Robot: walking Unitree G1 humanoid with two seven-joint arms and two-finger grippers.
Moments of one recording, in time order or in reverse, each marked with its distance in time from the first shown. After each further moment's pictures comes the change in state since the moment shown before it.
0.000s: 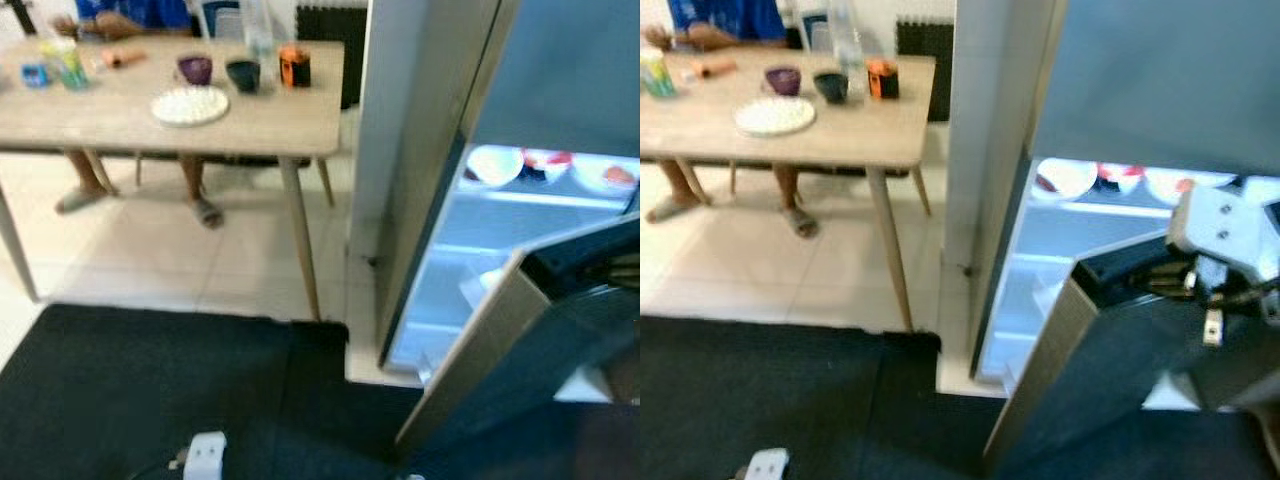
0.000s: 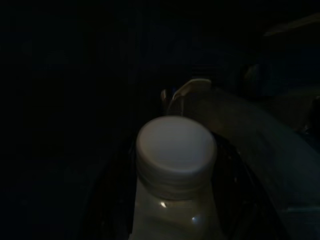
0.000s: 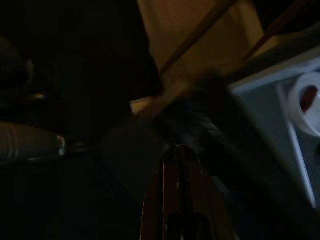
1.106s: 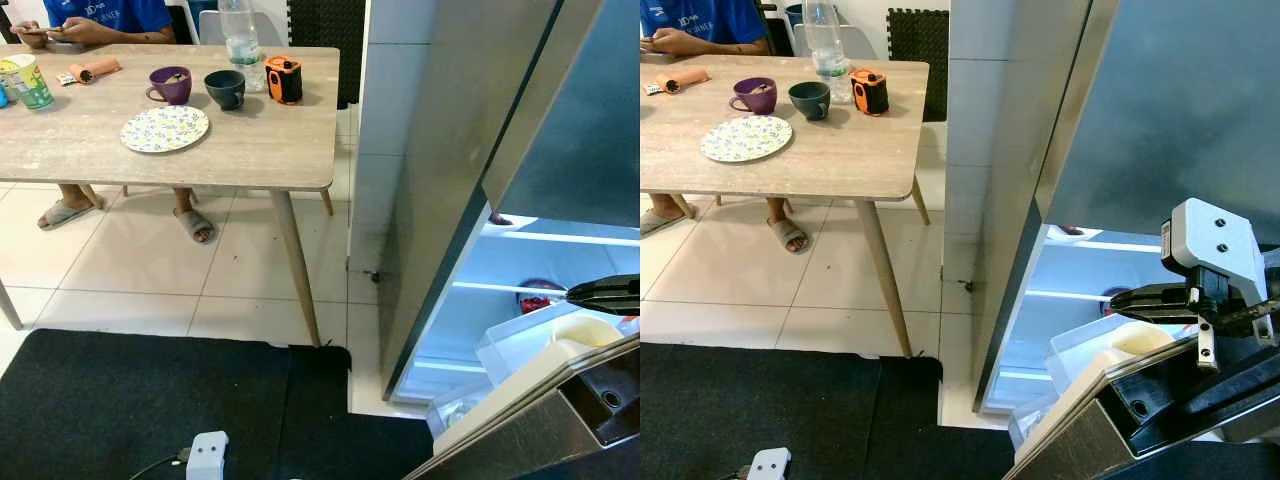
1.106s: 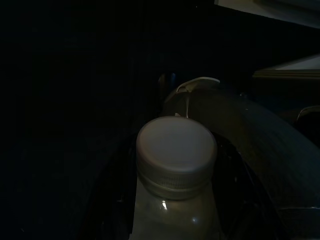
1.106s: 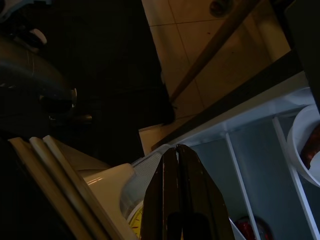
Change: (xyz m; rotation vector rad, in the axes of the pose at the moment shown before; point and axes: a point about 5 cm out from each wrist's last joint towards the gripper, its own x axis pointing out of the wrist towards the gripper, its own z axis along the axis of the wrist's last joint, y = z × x) left arm 0.001 -0.003 0.003 -0.007 -0.014 -0.024; right arm 0.003 0.013 0.005 0.058 -0.106 0.113
